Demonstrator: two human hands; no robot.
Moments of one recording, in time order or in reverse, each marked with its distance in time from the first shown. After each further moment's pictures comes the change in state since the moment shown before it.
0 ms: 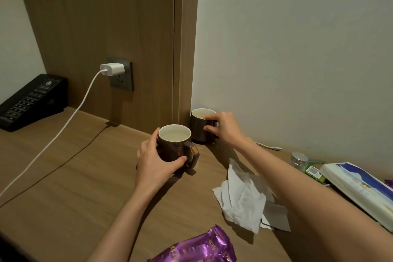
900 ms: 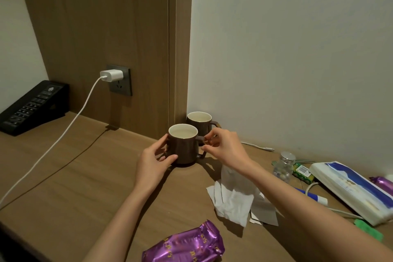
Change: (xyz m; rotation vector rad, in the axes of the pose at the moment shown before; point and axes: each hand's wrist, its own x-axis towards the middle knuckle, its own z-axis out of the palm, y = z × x) left_hand -0.003 0.009 0.002 -0.144 -0.039 0.046; right_hand -0.074 -0.027 -0.024 0.244 -0.012 0.092
